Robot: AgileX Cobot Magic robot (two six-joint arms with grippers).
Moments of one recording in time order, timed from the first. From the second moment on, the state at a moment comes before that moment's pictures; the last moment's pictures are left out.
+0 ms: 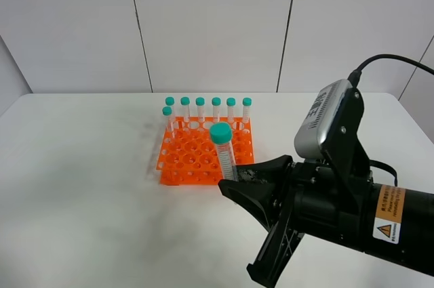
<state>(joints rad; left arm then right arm) -0.47 0.15 -0.51 -0.44 0.88 0.37 0.97 1.06 -0.41 0.13 -0.25 -0.28</state>
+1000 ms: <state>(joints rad) -0.47 0.83 -0.51 -1.71 0.58 1.70 0.97 1.06 -0.41 0.12 -0.30 -0.28</state>
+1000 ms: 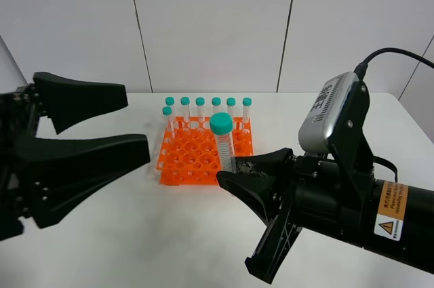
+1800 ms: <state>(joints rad) -0.47 1.12 -0.67 -1.73 0.74 1.80 0.97 1.06 -0.41 0.12 -0.33 -0.28</state>
